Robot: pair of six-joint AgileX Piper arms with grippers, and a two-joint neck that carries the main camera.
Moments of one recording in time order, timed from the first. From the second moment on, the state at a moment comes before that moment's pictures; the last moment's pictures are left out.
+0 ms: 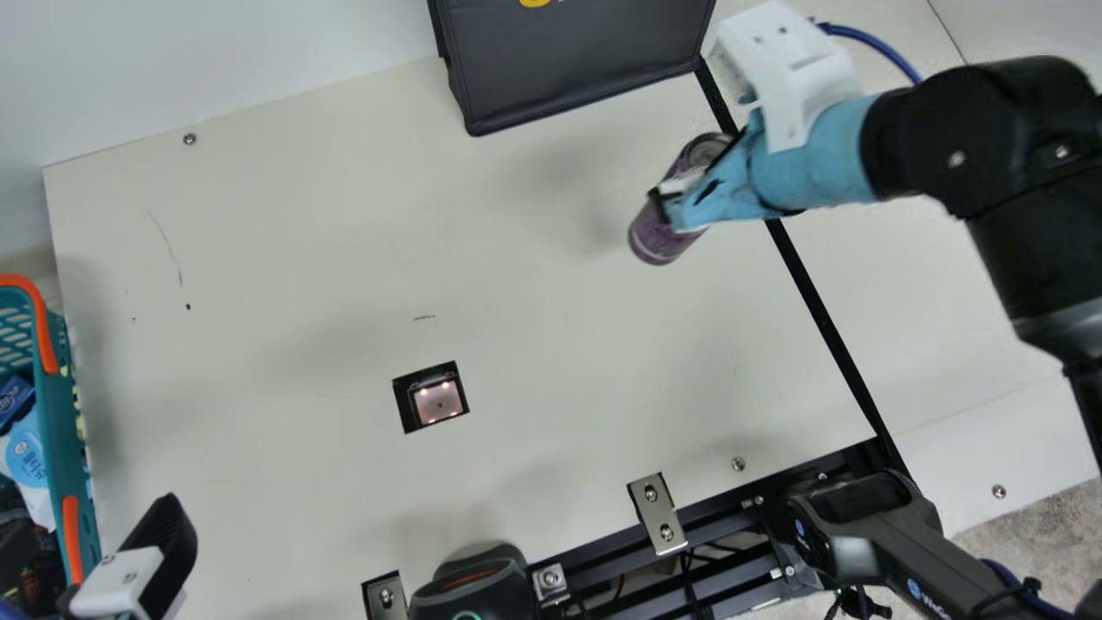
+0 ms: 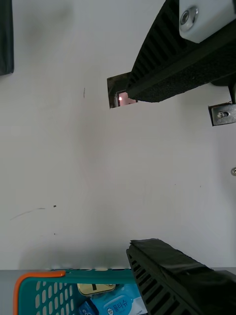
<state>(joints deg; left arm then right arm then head) -11.8 37.6 -54.8 -6.8 70.2 -2.9 -8.2 70.7 -70.9 15.0 66.8 -17.9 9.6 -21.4</state>
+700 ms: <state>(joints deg) -11.8 37.6 -54.8 -6.8 70.2 -2.9 -33.3 92.6 -86.8 14.1 60.5 -39.6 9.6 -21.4</state>
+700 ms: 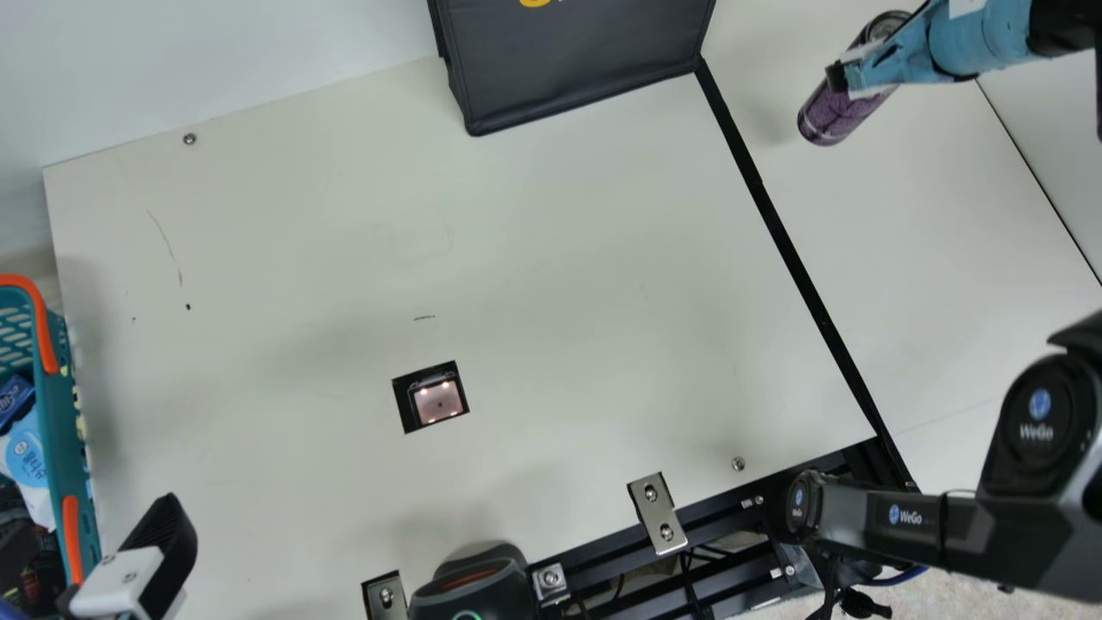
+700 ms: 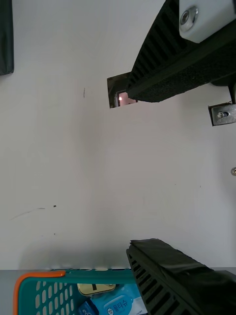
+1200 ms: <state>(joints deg) -11.8 37.6 -54.8 -6.8 70.2 -2.9 -33.9 109.2 -104.1 7.9 60.7 -27.6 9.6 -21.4</state>
